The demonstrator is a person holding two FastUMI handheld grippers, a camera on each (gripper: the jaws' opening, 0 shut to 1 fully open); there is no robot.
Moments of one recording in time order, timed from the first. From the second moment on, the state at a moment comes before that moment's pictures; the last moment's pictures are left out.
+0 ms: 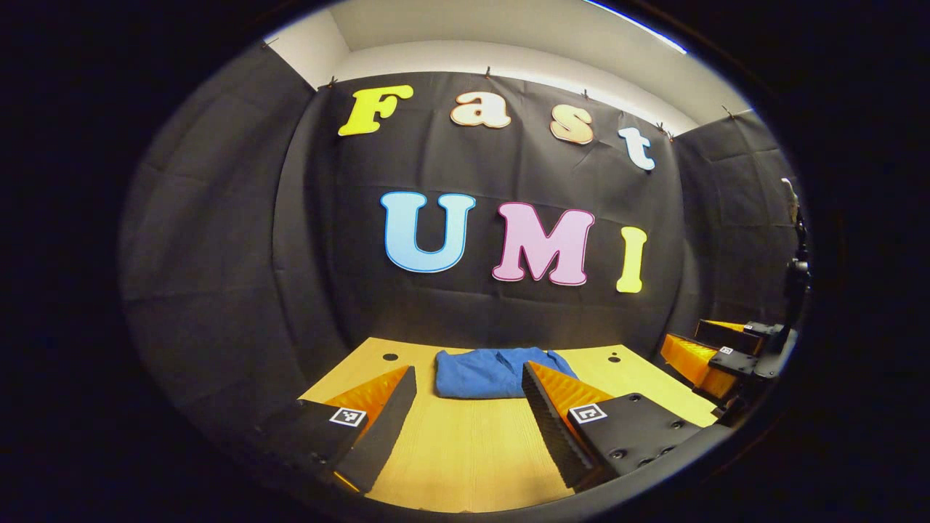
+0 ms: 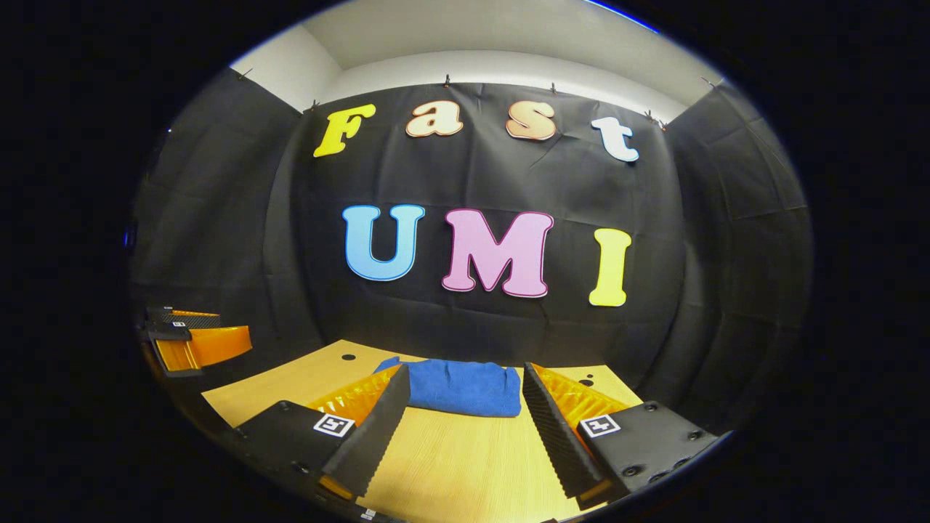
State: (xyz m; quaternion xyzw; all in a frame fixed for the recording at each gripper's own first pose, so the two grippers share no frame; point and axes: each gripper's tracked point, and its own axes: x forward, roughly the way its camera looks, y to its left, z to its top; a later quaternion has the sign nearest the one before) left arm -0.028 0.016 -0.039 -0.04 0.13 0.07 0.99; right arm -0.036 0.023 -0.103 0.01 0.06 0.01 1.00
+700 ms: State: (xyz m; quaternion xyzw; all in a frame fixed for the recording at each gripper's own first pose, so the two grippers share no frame) left arm -0.022 0.019 -0.015 -0.01 0.10 0.07 0.99; right arm -0.032 0.015 -0.079 0.03 0.03 0.00 1.00
